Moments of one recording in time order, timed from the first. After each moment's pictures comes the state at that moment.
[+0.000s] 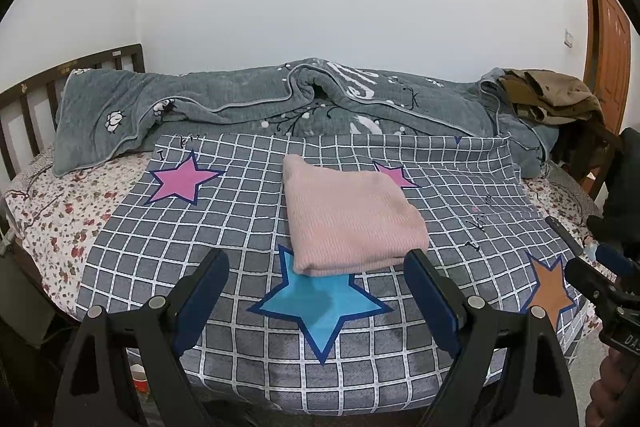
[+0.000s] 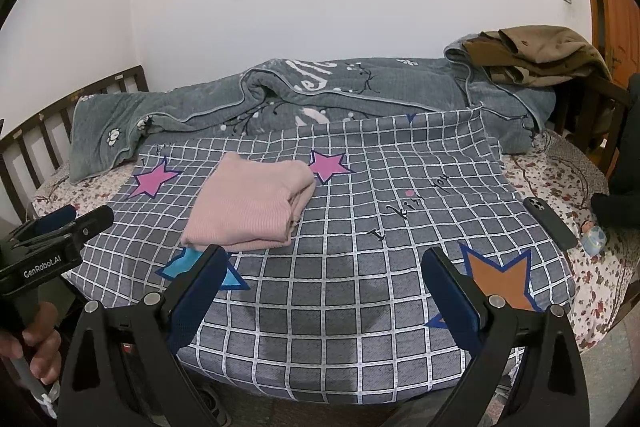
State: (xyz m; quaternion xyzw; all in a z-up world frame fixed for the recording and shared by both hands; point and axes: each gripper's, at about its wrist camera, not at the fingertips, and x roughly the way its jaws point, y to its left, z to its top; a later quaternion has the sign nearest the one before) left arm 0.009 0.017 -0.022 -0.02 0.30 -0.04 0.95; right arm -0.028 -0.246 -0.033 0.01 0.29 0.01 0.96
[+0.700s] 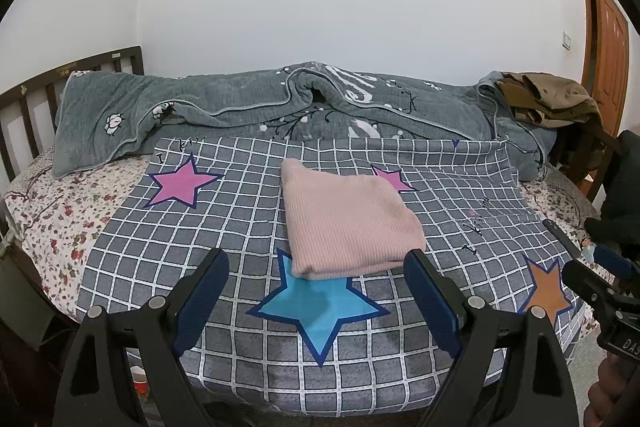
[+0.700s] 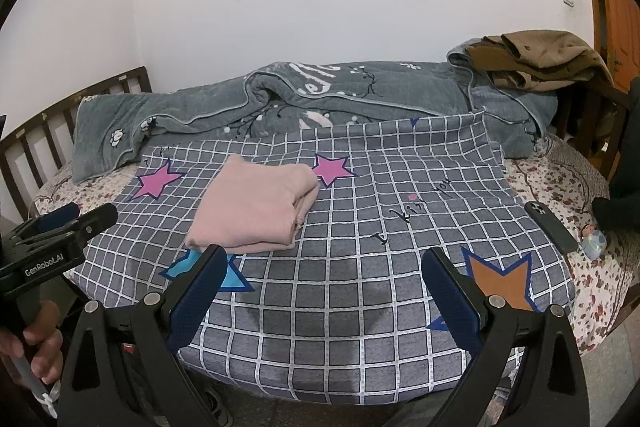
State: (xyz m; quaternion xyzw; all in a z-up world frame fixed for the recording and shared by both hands) left arm 0.008 0.015 -0.017 -0.02 0.29 -0.04 0.96; right arm -0.031 -0.241 -0.027 0.01 0.28 0.01 0.96
